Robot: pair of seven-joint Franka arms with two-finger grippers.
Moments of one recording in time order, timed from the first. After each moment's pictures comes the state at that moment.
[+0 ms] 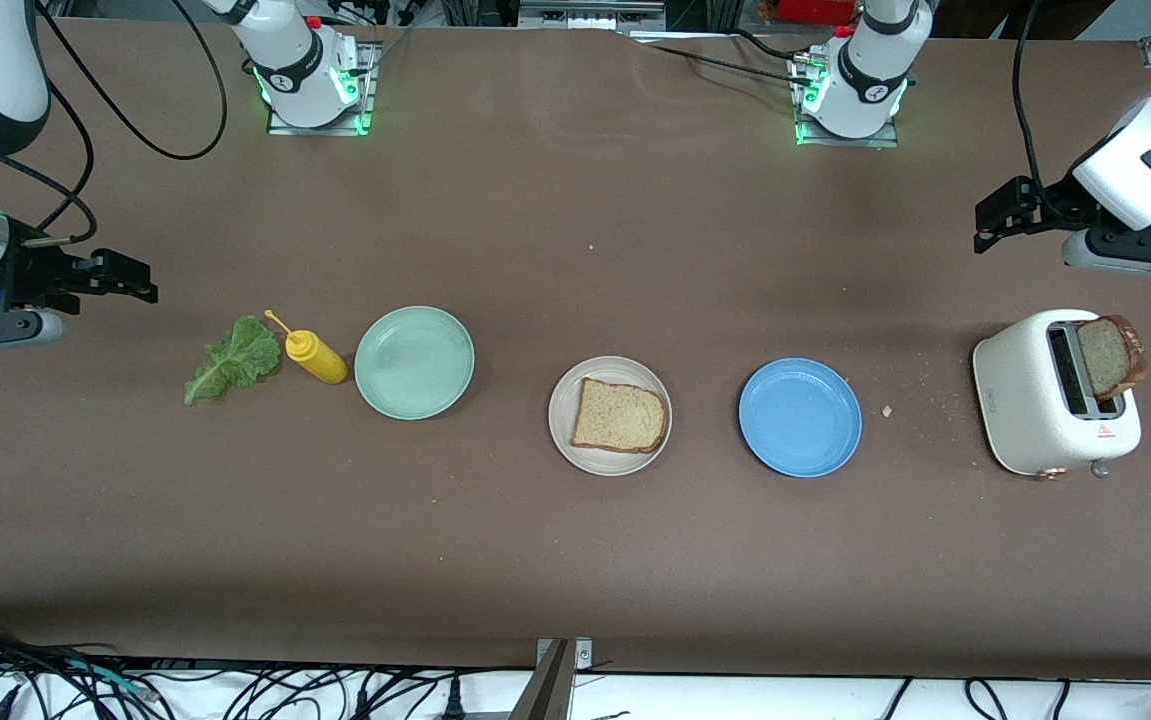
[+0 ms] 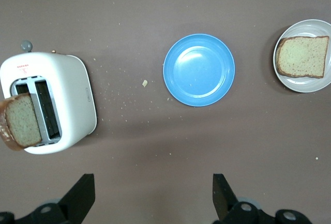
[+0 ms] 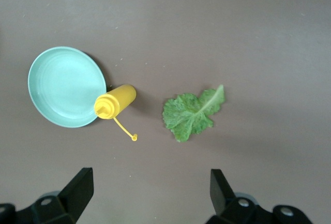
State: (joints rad) left arm -0.02 0.01 -0.06 -1.60 -0.01 1.56 0.02; right arm -0.01 0.17 -0.01 -1.60 0.05 1.66 -0.23
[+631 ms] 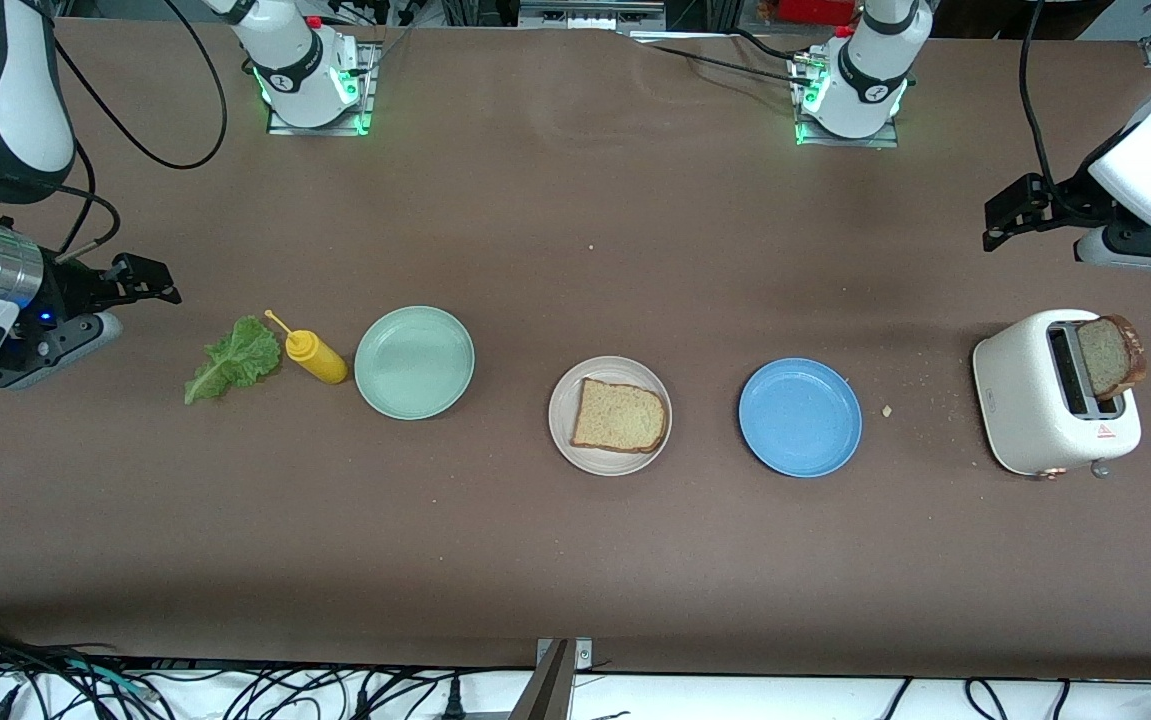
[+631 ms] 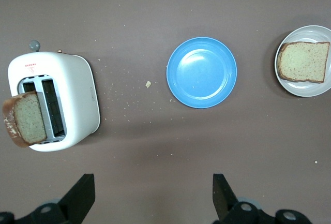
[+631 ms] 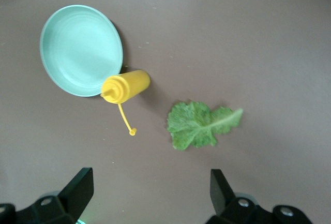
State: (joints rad) left arm -0.02 0.01 -0.05 -1.57 0.00 1.55 0.02; right arm -0.01 0.23 -0.01 -1.60 0.10 1.66 -0.59
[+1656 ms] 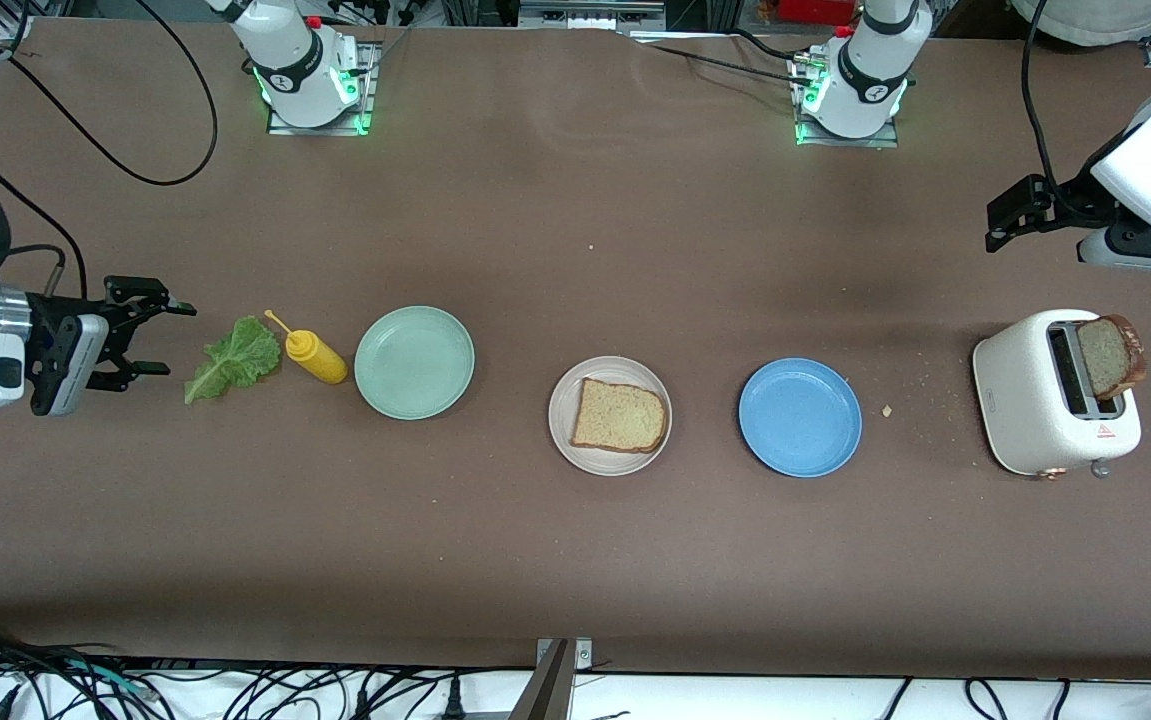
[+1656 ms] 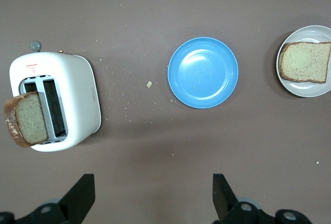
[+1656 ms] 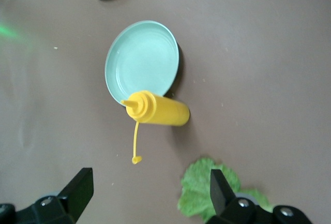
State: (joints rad) left arm -0.02 0.02 -0.05 -1.57 0.00 1.55 0.02; right arm -0.17 0.40 -0.02 -1.61 0.47 1.66 -1.27
